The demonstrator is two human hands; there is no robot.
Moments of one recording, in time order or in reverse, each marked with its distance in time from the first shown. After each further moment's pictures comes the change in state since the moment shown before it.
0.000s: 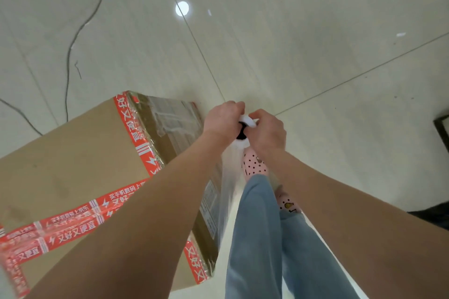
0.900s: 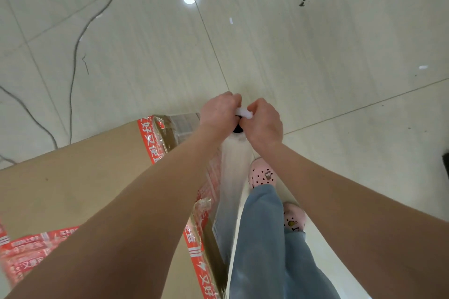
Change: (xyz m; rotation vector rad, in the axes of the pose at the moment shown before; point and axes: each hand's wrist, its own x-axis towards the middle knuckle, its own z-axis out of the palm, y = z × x) left_hand 0.053 -0.064 -0.056 -0.069 0.053 -0.074; right_hand 0.051 -0.099 0.021 -0.121 -0.027 -0.041
